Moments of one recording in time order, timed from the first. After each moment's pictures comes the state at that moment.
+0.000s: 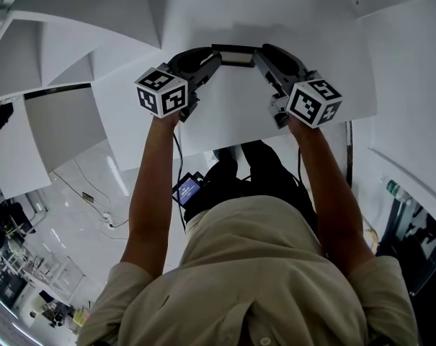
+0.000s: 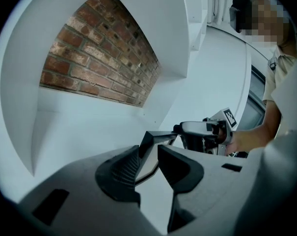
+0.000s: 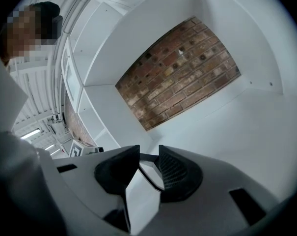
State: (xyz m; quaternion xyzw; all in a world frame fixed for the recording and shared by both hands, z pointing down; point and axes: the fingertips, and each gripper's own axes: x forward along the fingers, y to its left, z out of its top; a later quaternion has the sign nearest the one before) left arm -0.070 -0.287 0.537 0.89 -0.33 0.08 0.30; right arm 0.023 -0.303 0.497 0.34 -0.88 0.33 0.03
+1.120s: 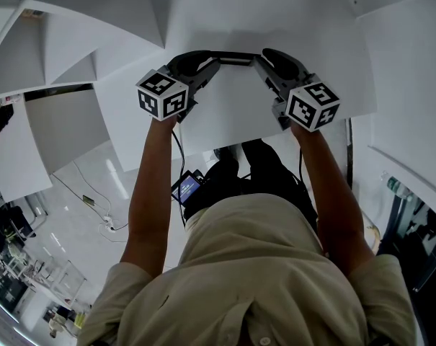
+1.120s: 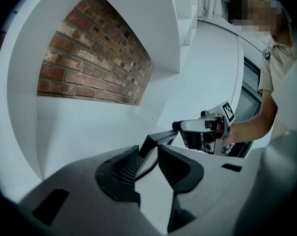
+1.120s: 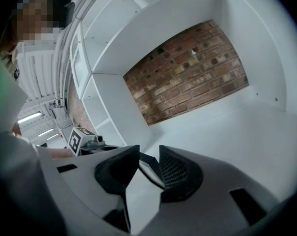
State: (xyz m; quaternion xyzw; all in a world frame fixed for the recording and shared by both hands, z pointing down) left arm -0.067 -0.269 0.537 0.91 -0.31 0.12 0.27; right arm 0.026 -0.282 0.501 0.33 -0.90 0.28 0.08
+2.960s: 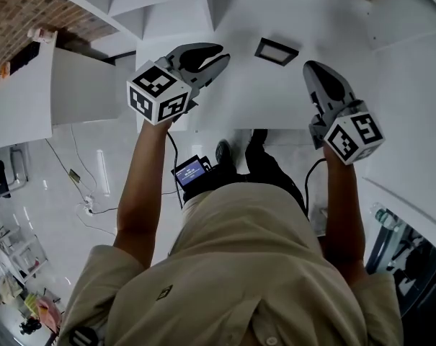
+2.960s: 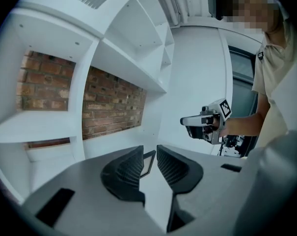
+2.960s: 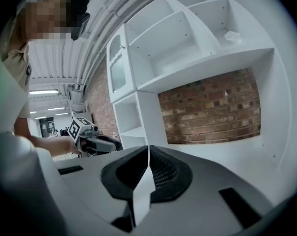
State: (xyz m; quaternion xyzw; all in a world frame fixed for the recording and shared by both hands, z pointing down) left arm -0.136 -0.173 0.389 0.90 -0.38 0.12 0.16; right arm 0.014 -0.198 0.353 0.29 -0.94 0.14 0.08
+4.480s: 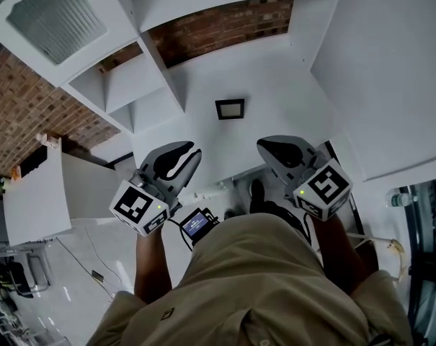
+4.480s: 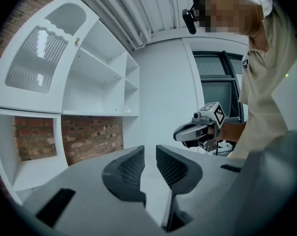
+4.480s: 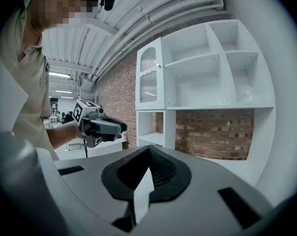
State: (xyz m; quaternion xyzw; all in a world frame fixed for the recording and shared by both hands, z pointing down) left arm -0.075 -0.011 0.227 0.94 -0.33 0.08 0.02; right arm 0.040 -0.019 0.235 0.29 -0.95 0.03 0.11
